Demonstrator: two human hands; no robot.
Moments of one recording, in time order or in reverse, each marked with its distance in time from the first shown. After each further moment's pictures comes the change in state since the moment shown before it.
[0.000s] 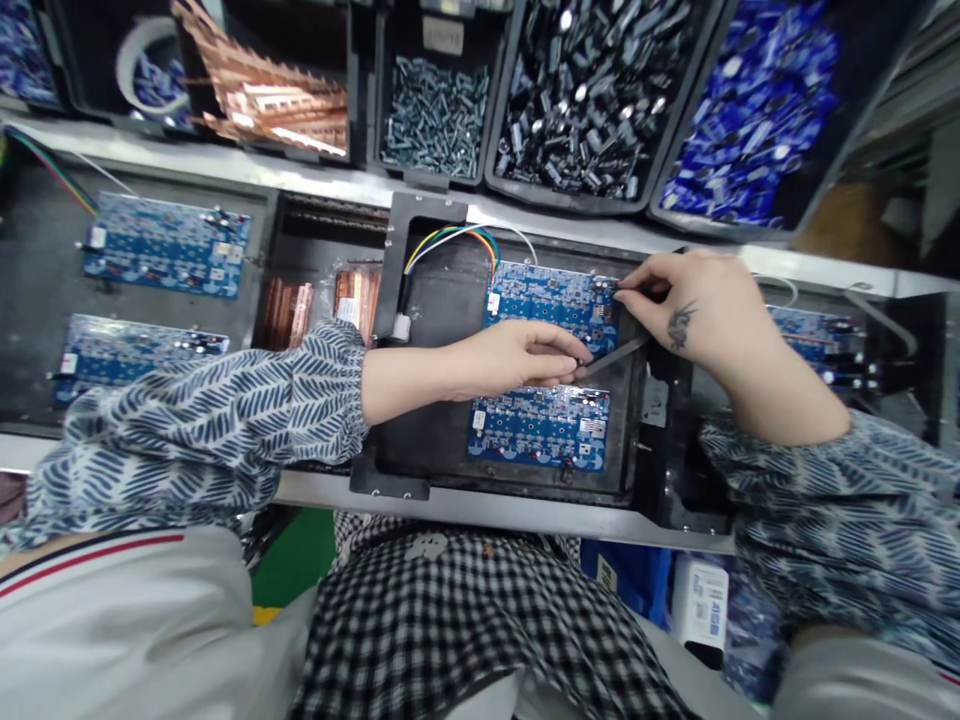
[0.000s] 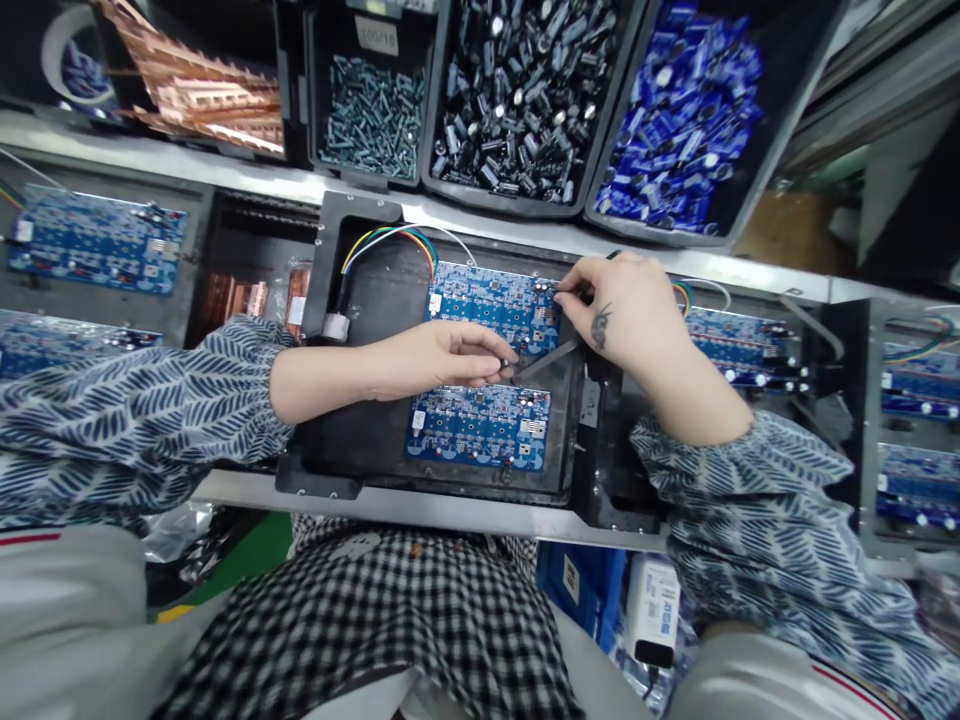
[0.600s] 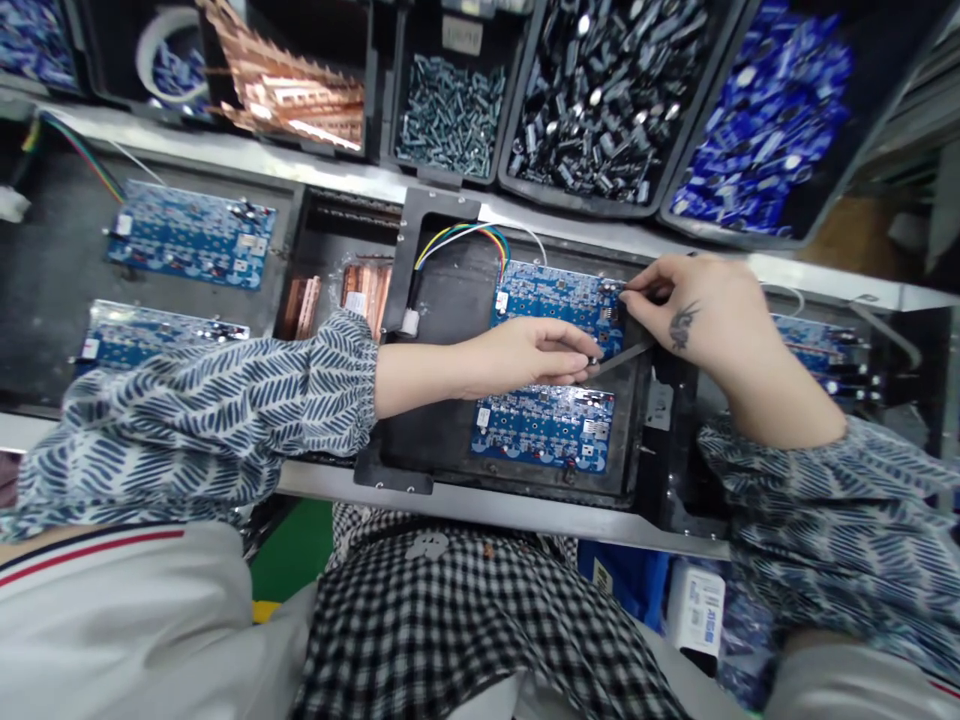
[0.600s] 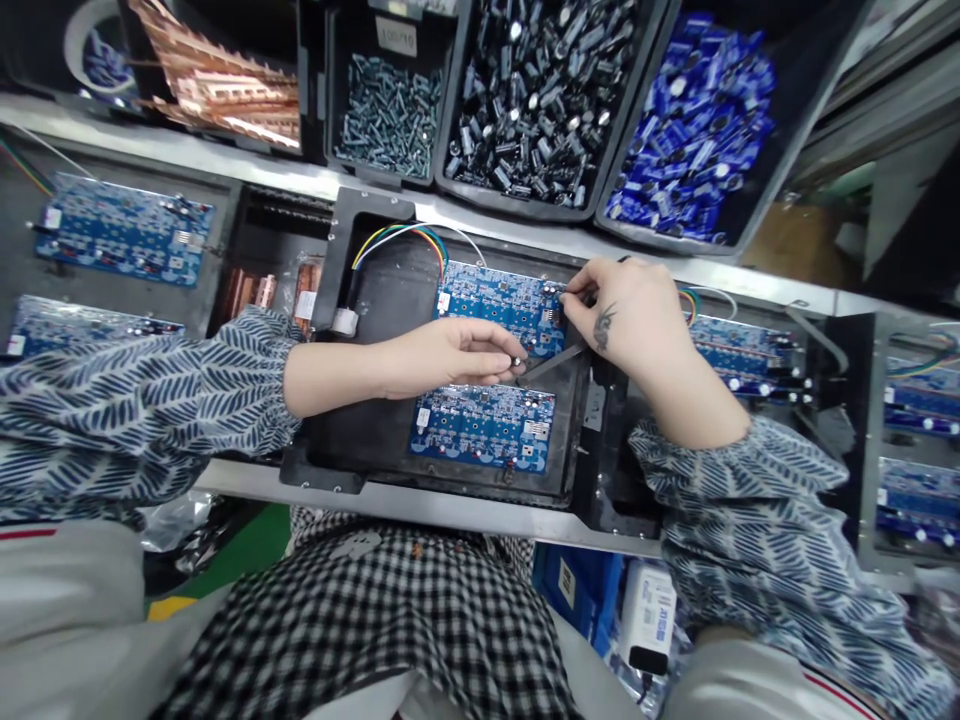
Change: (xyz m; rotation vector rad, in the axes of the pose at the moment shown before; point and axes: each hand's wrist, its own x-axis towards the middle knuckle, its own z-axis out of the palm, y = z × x) left_hand 0.004 -0.005 0.004 -0.150 0.013 0.024; right_hand 0.000 -0.019 -0.008 -0.031 -0.043 0.103
